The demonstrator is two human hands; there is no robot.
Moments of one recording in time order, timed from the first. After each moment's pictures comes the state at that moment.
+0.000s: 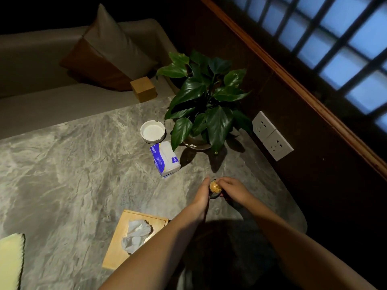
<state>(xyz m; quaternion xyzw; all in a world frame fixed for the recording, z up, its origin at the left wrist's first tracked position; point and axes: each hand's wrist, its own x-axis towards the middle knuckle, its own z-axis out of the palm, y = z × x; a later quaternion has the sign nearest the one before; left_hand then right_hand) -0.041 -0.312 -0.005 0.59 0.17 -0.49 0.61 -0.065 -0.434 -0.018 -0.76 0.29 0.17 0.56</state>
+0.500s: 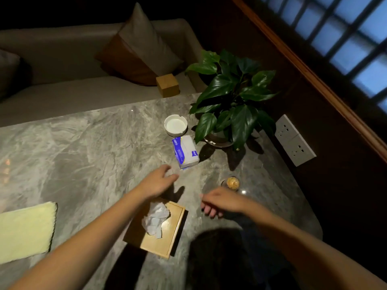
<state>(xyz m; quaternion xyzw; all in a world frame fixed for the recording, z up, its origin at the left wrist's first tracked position) 0.006 -0.149 0.047 0.86 -0.03 -0.36 0.35 -0.066 -0.358 0.018 -0.77 0.11 0.41 0.47</state>
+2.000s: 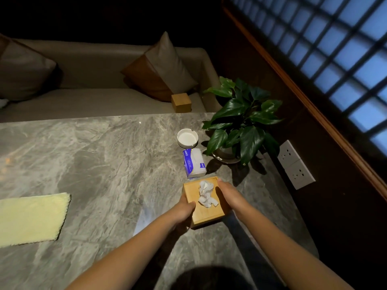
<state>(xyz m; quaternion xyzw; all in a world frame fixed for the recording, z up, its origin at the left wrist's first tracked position) -0.061 -0.180 0.039 0.74 0.07 -0.41 0.52 -0.050 -0.334 0.066 -0.77 0.32 0.24 0.50</state>
